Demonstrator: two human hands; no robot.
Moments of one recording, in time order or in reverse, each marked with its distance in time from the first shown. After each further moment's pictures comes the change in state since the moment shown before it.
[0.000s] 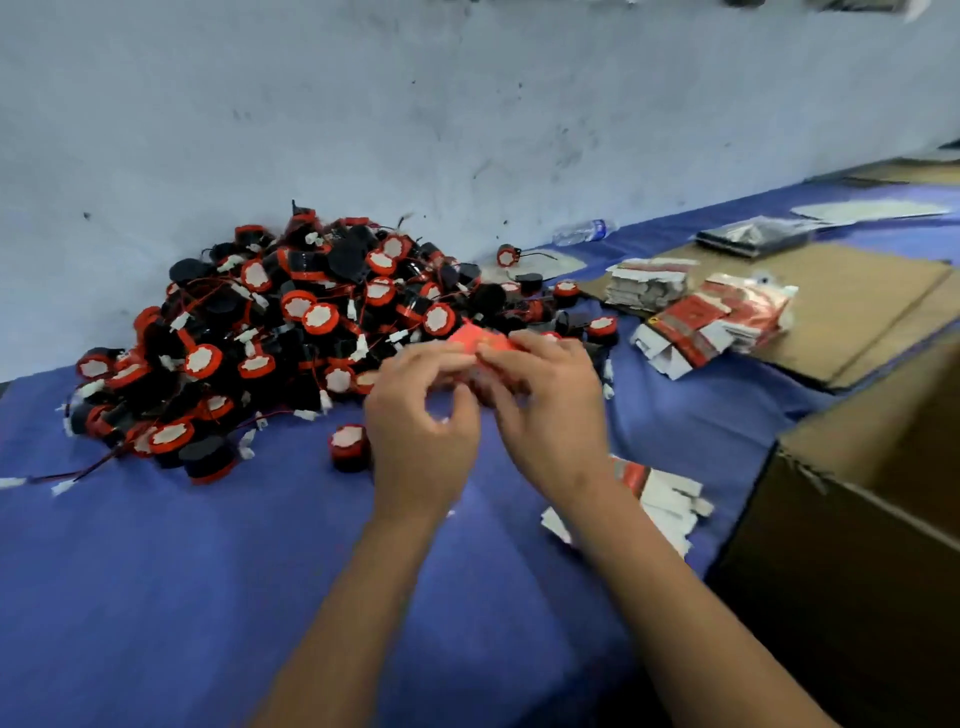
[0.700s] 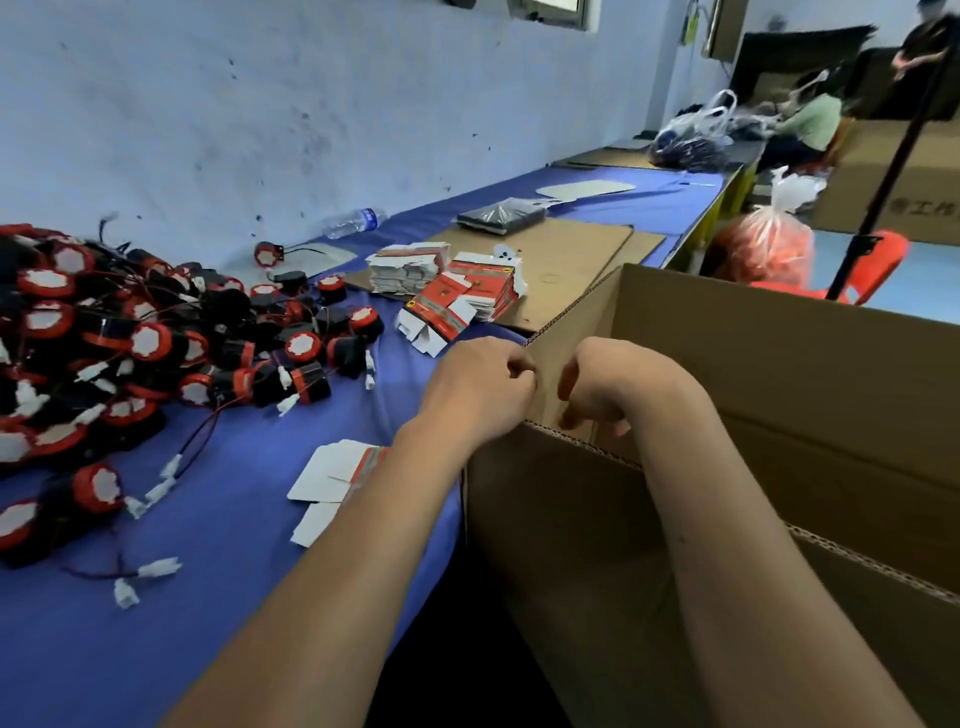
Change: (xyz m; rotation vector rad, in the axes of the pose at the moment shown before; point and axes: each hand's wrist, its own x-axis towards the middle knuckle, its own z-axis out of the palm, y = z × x) left_hand -0.031 0.118 0.241 0.176 -0.921 0.157; right_hand -0.008 0.114 -0.262 -0.653 -0.704 1.003
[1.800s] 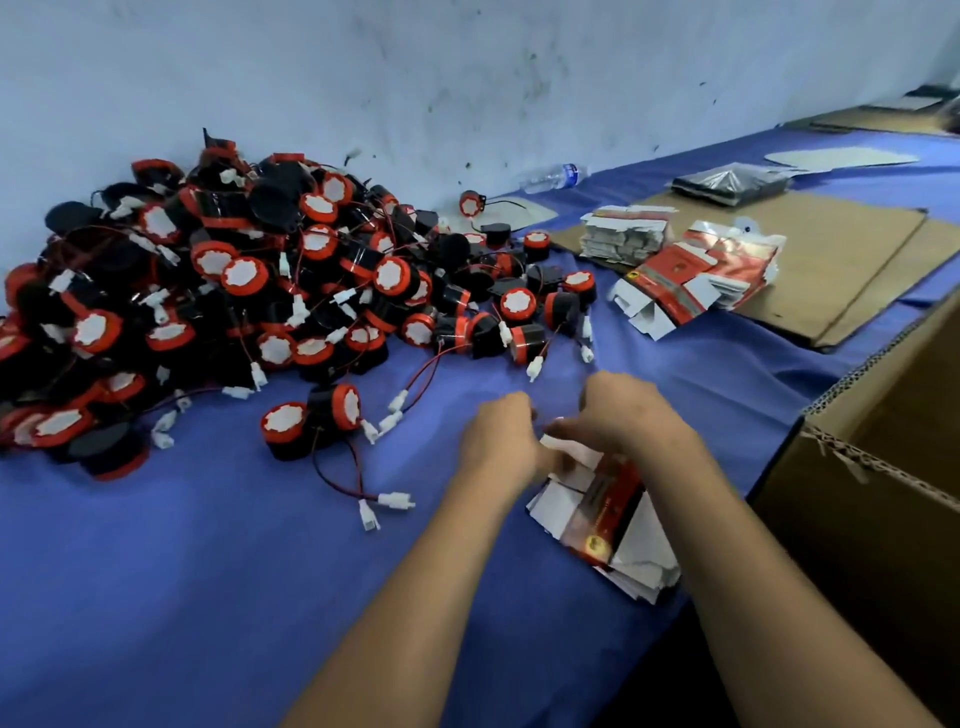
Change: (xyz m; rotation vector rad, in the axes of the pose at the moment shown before) left_hand -0.086 -0.196 -0.024 -0.077 -0.036 -0.674; right_hand 0.080 -0.185 0.155 -0.119 0.032 -0.395
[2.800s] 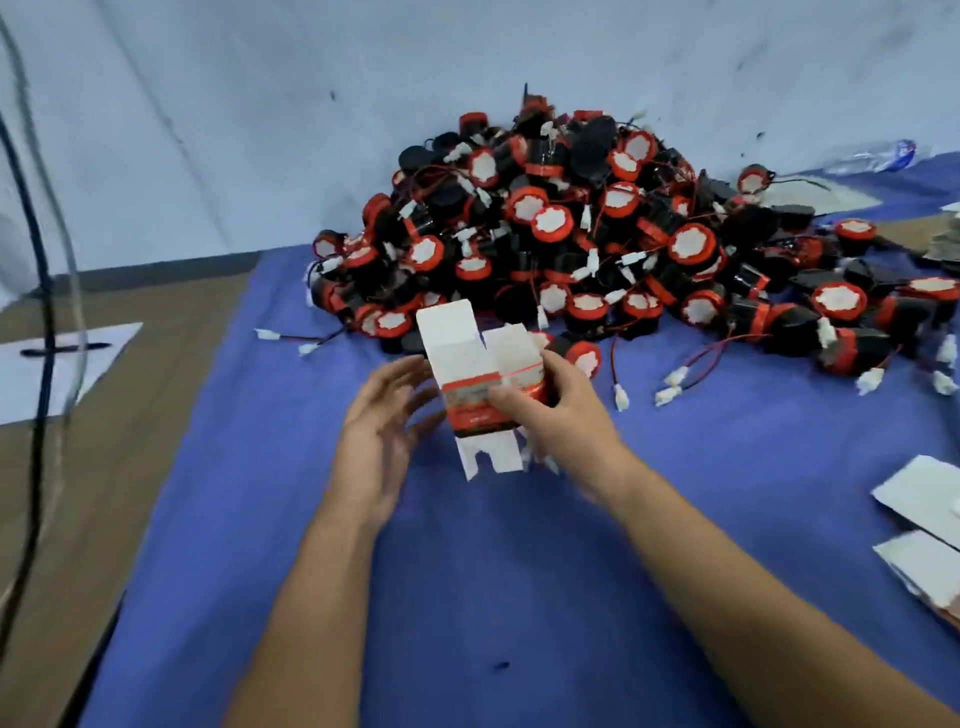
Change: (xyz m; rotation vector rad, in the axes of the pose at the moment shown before) left_hand -0.158 -0.271 -0.166 -1.261 0.647 0.046; right_hand -0.078 -0.275 0.089 1.346 -0.358 -0.598
